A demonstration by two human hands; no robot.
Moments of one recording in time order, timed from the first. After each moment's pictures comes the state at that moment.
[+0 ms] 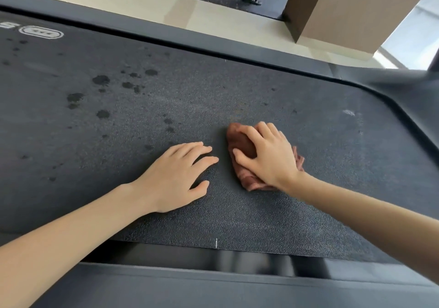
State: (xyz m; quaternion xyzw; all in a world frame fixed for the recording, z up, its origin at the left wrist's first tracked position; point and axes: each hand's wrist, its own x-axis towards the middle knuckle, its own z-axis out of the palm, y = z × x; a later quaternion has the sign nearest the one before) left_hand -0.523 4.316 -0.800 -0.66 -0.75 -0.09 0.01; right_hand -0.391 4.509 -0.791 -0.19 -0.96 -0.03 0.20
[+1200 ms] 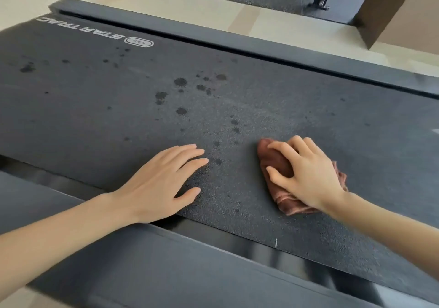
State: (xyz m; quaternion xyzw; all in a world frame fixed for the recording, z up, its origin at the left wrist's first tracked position) left_hand -0.549 4.191 -0.781 -0.57 -0.82 -0.08 0.00; right_hand -0.405 4.452 -0.781 -0.10 -0.98 0.02 0.17
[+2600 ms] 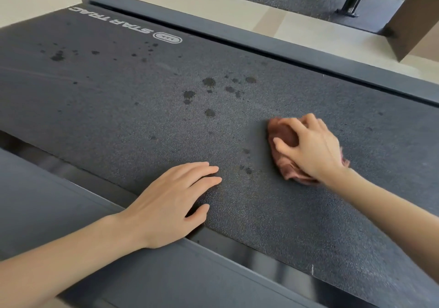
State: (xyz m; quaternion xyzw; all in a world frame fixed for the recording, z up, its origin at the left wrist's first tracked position) left_hand -0.545 4.161 -0.789 -0.53 -0.84 -0.14 -0.03; right_hand -0.497 4.456 -0.781 -0.16 -0.97 0.03 0.17
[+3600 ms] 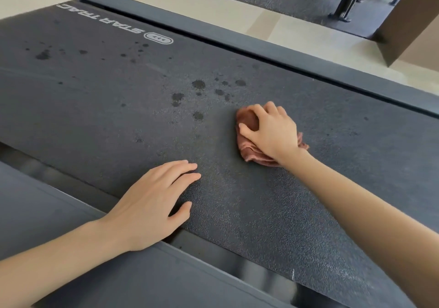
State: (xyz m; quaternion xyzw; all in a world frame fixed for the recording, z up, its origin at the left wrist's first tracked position) left_hand -0.545 4.165 -0.792 -0.48 -0.87 -0.13 -0.01; right_hand -0.555 4.448 -0.789 -0.14 -0.97 0.00 0.18
